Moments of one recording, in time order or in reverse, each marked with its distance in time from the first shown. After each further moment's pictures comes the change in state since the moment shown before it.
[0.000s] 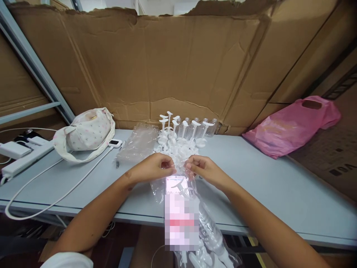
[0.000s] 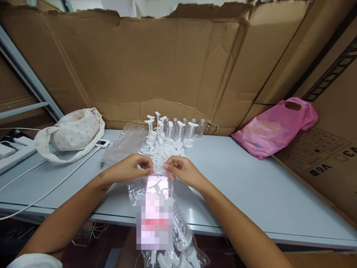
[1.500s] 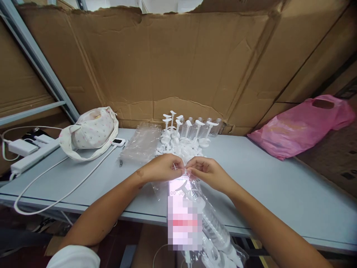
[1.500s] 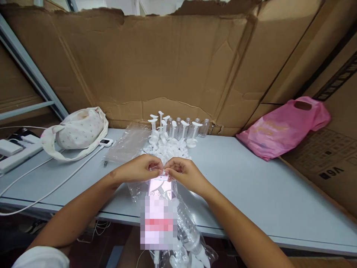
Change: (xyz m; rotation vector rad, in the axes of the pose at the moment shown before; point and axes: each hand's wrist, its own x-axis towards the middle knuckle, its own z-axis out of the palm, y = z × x) left_hand 0.008 0.013 0.007 0.135 -0.029 -0.015; right_hand -0.003 -0.001 0.009 -0.016 0.027 -0.008
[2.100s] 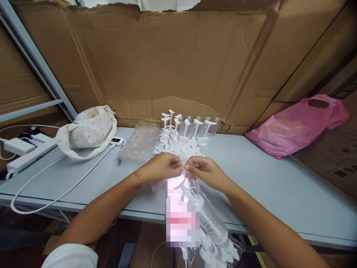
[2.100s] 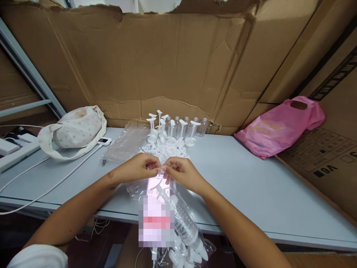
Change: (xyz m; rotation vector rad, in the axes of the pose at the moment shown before) left_hand -0.001 0.002 0.005 -0.050 0.049 -0.015; right_hand -0.003 -0.003 0.002 -0.061 -0.047 -0.019
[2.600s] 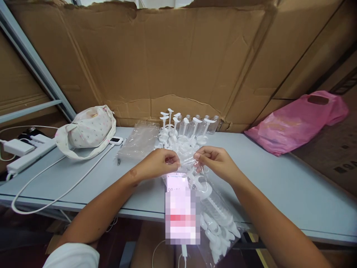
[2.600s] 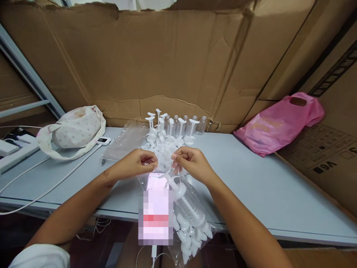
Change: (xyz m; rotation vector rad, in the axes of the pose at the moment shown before) left_hand -0.003 -0.002 -0.007 -0.033 0.057 0.037; right_hand -0.002 -0.011 -0.023 -0.028 0.188 -0.071
